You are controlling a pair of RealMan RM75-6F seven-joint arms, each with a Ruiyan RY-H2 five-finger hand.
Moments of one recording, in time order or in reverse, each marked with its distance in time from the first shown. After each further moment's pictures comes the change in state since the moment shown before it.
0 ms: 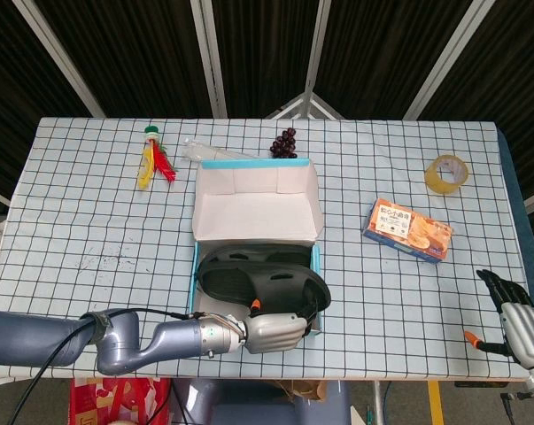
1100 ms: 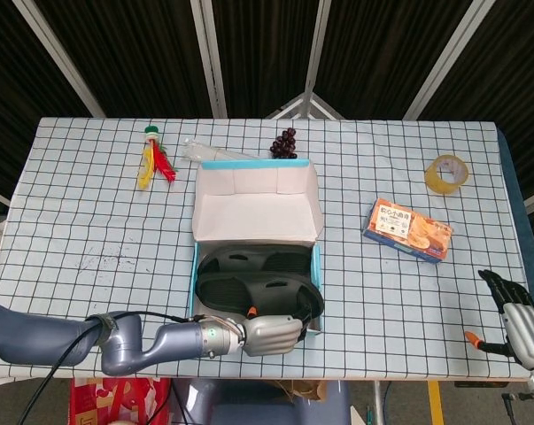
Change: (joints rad) left arm -0.008 -0.052 0.054 0.048 -0.013 0.005 -0.081; right arm -0.004 0.001 0.000 0.002 -0.001 0.005 0.006
